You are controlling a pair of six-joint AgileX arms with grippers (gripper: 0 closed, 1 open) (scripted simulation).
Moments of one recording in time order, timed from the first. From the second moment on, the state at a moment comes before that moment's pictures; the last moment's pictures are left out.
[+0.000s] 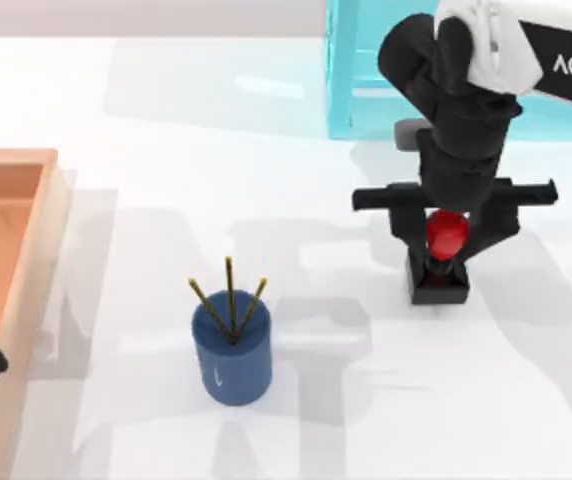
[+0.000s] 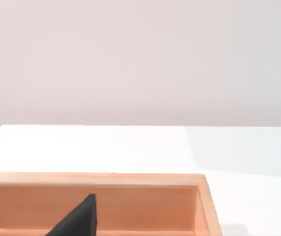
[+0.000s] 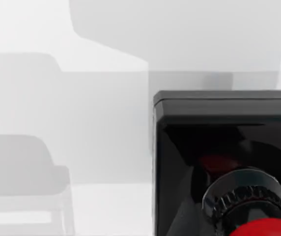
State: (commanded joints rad) left arm 0.00 0.00 0.00 0.00 0.00 0.00; right arm 0.48 2.18 1.75 -1.20 0.00 0.48
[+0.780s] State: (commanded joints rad) left arm 0.00 0.00 0.00 0.00 0.00 0.00; right arm 0.66 2.53 2.83 -1.87 0.01 0.69
